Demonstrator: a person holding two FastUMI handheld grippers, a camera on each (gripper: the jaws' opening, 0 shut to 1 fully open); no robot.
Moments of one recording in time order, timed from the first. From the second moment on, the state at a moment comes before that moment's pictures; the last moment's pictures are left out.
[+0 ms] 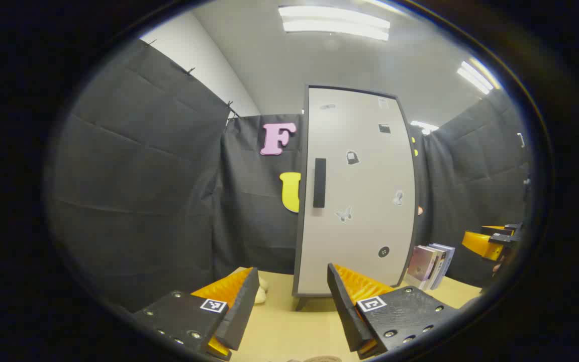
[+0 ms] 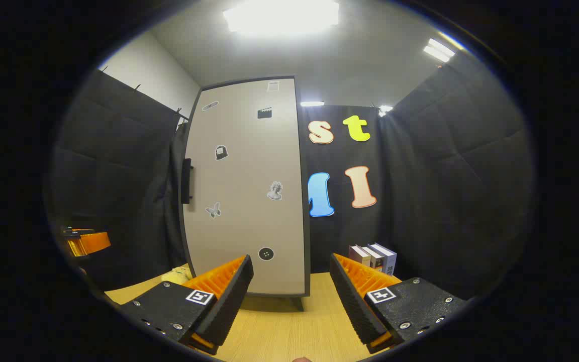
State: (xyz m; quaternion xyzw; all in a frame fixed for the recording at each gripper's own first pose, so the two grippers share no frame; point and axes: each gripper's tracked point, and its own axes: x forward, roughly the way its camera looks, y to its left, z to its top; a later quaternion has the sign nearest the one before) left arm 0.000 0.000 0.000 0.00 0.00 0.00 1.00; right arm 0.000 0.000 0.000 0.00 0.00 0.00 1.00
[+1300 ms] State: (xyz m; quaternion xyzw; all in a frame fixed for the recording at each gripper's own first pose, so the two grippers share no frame) left arm -0.016 0.013 0.022 0.02 -0.03 0.01 1.00; right arm 0.031 0.020 0.020 0.03 0.00 0.01 1.00
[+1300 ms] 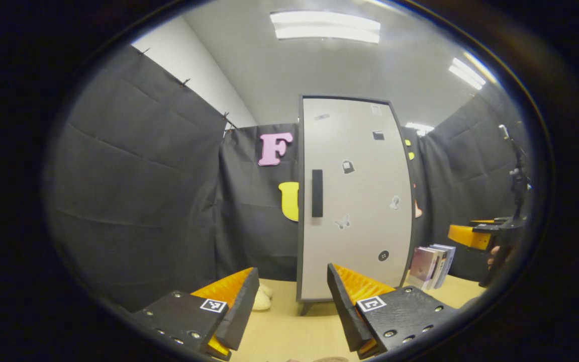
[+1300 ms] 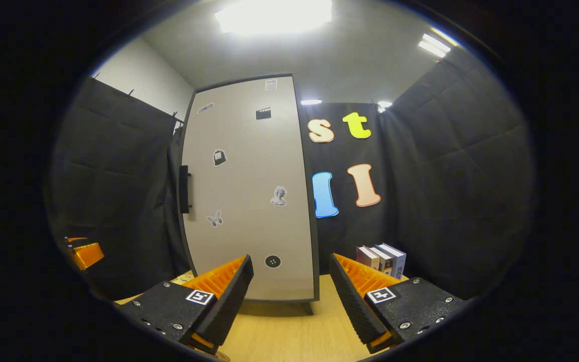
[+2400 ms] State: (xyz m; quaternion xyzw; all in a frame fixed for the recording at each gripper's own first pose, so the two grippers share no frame) left arm -0.095 0.161 0.020 0.04 -0.02 0.16 0.99; right arm 0.145 0.212 0.089 0.02 -0.03 0.14 0.99
